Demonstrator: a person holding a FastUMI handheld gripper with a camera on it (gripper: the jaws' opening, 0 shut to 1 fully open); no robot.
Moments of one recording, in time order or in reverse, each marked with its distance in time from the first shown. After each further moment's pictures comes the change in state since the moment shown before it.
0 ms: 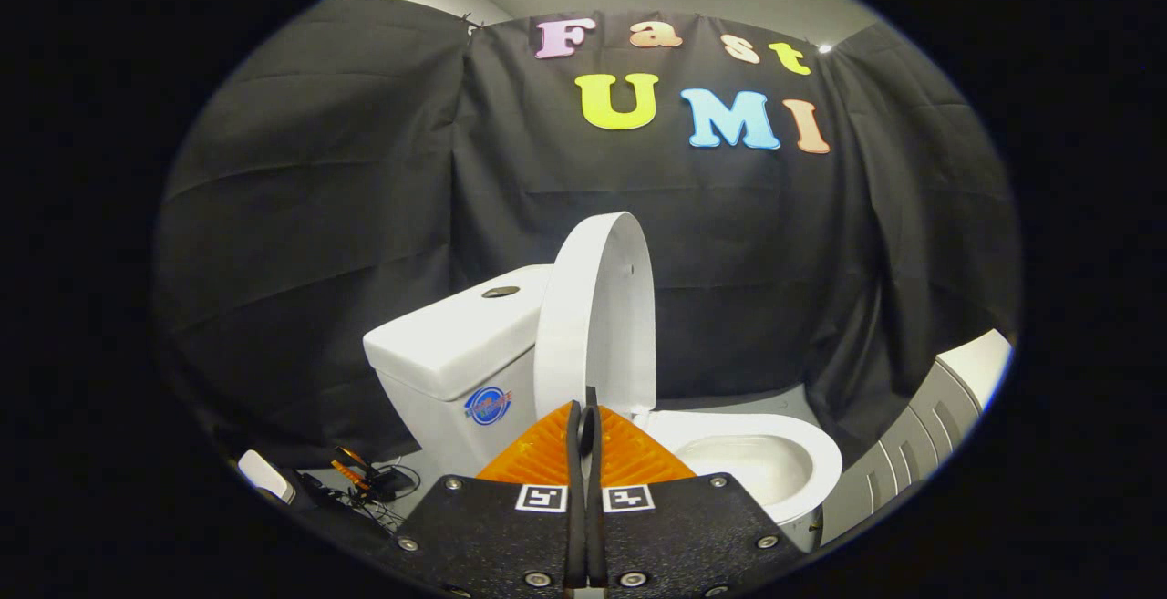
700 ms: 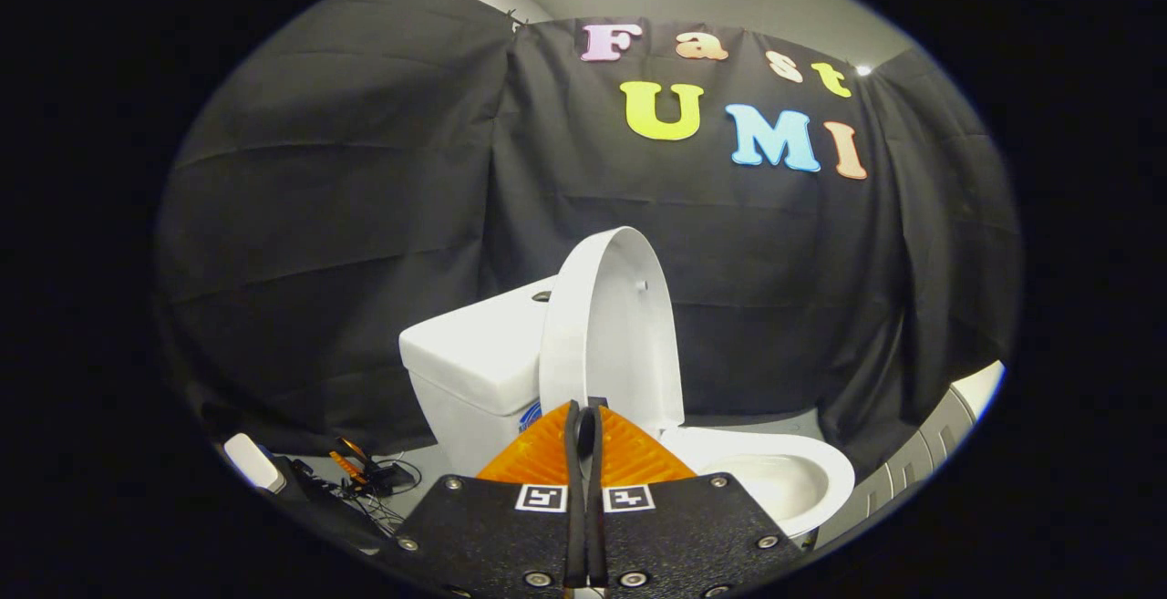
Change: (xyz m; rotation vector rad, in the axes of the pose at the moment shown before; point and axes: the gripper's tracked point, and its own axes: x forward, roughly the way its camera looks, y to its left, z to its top) arm 0.010 0.037 0.005 -0.087 -0.048 0.038
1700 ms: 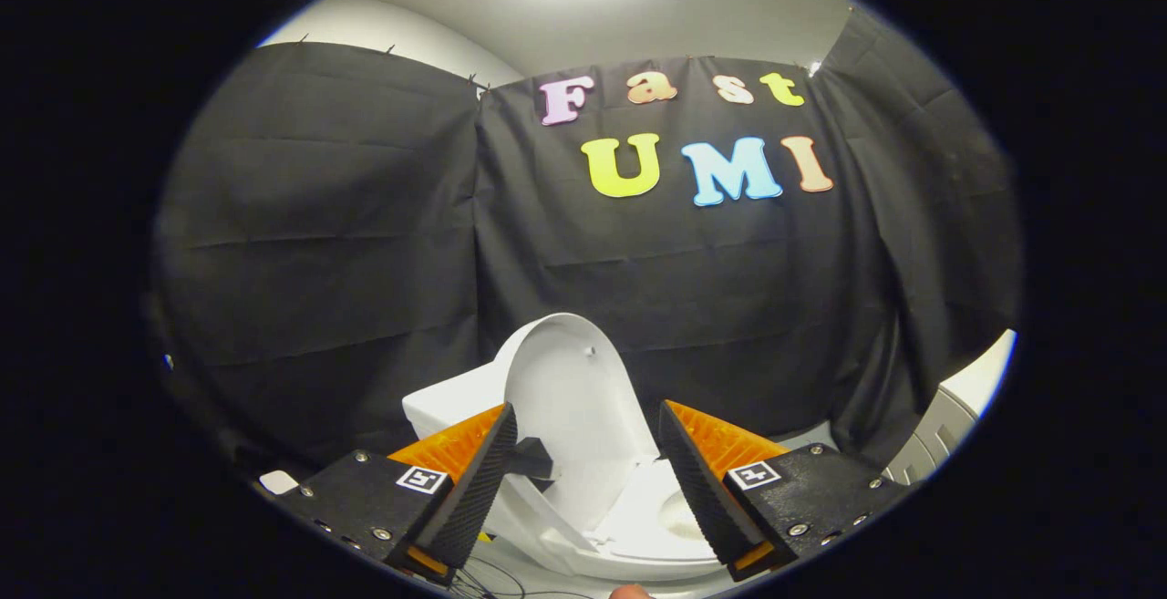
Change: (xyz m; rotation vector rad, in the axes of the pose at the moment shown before) arm -0.088 -0.115 0.068 0.161 -0.194 0.032
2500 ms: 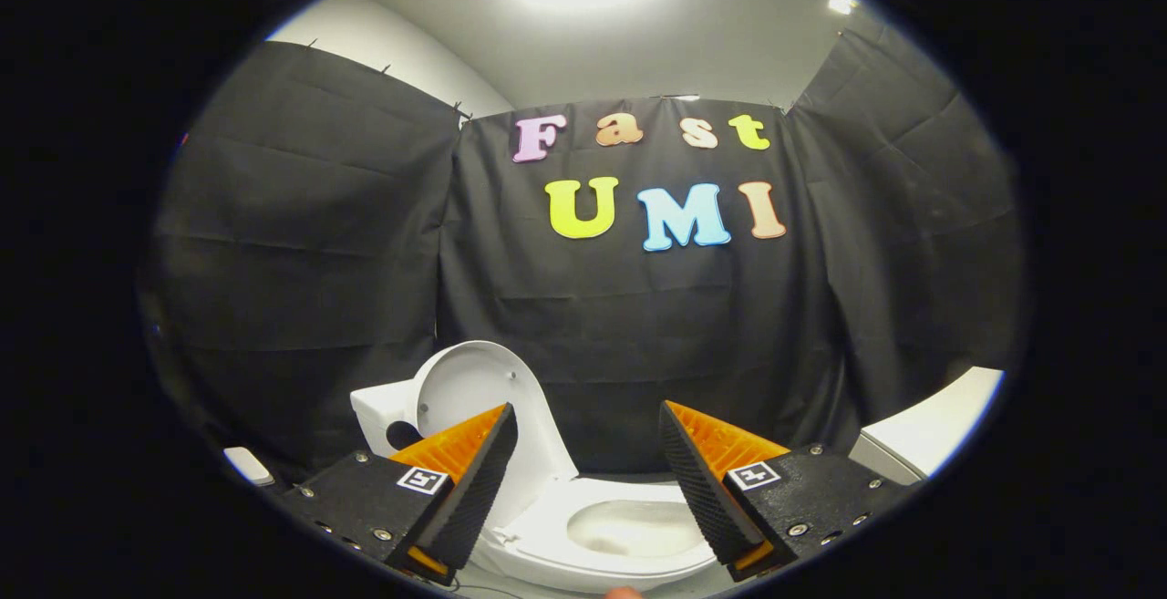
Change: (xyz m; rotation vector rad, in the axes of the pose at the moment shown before) arm -0.069 -0.101 0.023 -0.076 -0.112 -0.071
